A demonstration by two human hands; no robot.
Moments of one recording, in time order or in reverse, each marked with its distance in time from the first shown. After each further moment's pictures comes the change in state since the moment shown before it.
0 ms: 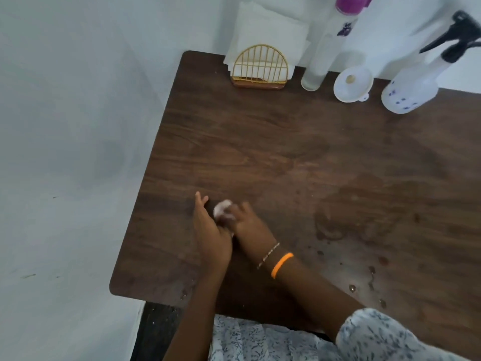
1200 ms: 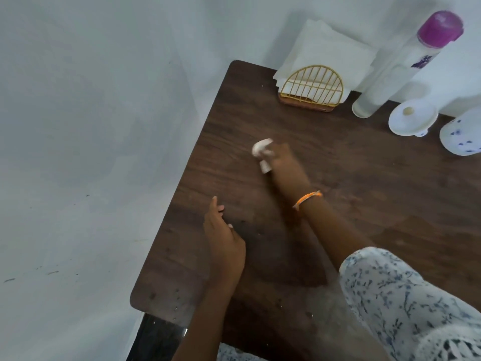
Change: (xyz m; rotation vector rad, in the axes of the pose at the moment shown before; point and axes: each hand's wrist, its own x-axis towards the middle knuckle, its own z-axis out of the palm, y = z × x) left_hand 0.048 -0.002 -0.019 0.028 0.091 -0.042; right_hand 0.154 0.066 -0.036 -0.115 0.084 -0.022
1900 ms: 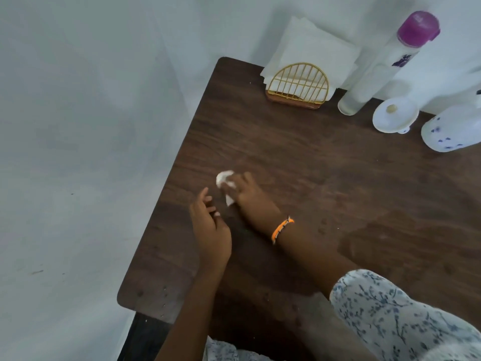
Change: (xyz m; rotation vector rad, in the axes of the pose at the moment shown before) left_hand 0.006 0.007 0.002 -0.152 0.068 0.029; right_hand -0.046 -0.046 0.019 0.053 -0.121 -0.163
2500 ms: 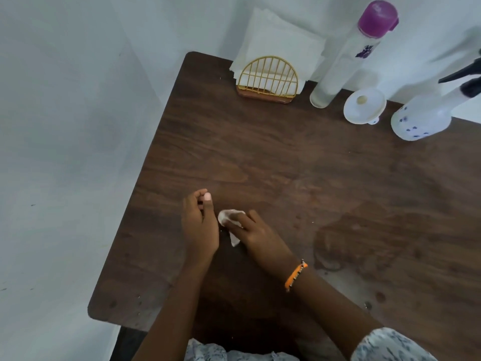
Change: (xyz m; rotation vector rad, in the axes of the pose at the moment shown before) left_hand 0.003 0.008 0.030 0.085 -0.076 -0.036; right_hand -0.093 -0.004 -0.020 -0.011 -0.131 0.071
